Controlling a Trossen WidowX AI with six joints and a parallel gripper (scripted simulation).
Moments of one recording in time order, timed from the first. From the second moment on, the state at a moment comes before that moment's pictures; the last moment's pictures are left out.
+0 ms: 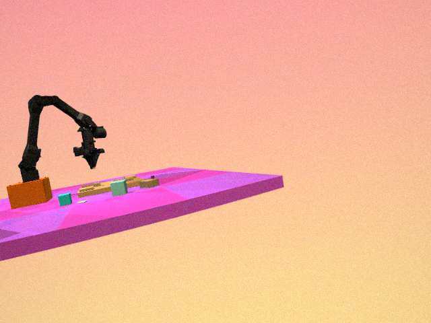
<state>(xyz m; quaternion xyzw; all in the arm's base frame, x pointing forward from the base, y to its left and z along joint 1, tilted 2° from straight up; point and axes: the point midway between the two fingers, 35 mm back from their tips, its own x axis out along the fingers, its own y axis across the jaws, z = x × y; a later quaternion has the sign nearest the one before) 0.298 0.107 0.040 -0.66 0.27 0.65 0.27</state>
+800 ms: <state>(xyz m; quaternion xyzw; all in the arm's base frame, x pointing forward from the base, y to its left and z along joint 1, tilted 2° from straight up) 0.262 0.193 0.041 -0.65 0.26 0.66 0.27</state>
